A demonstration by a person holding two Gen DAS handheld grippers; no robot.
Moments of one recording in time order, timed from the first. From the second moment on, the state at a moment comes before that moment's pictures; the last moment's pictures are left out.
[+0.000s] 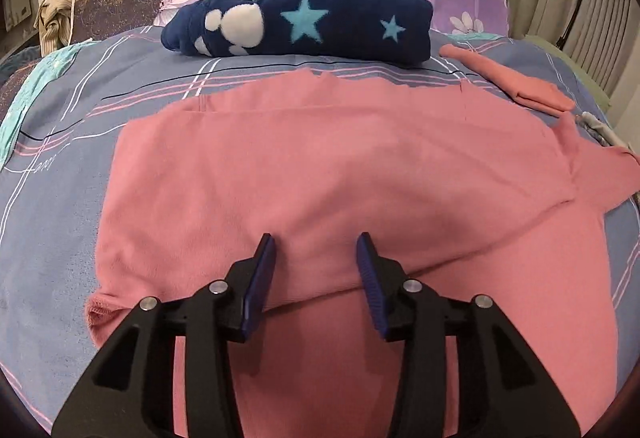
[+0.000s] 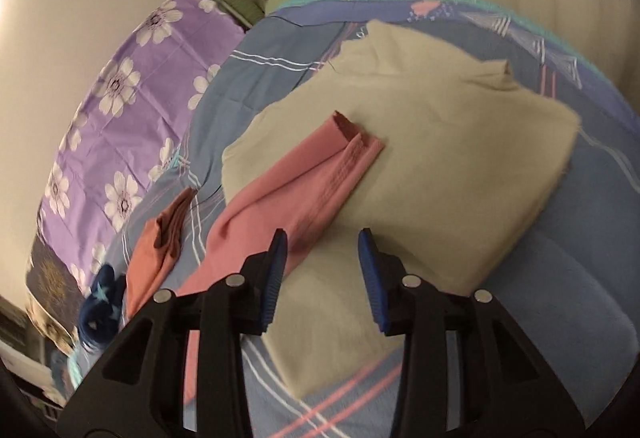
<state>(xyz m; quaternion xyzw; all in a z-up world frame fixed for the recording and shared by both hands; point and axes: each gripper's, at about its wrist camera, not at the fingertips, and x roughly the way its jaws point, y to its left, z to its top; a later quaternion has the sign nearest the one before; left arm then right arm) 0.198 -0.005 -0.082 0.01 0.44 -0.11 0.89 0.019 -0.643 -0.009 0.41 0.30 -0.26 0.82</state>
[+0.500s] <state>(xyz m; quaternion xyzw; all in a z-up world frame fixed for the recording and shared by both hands) 0.194 -0.004 -0.084 0.01 0.42 -0.10 0.90 0.116 -0.443 0.079 0.27 0.28 -0.02 0.92</state>
